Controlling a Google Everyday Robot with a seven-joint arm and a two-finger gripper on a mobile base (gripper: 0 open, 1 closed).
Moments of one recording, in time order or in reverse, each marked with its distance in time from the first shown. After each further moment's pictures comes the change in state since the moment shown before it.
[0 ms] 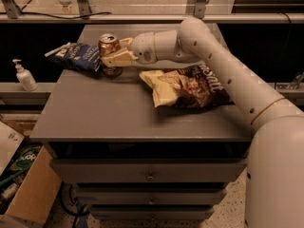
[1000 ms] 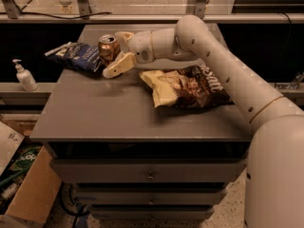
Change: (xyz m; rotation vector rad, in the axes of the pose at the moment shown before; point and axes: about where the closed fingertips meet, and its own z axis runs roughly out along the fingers) arm -0.005 0.008 0.005 -0.021 0.012 -0.044
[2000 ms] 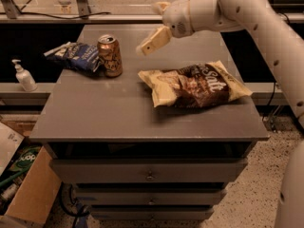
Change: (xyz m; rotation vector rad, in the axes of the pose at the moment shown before) arm -0.049 -0.020 -0.117 0.182 0.167 -0.100
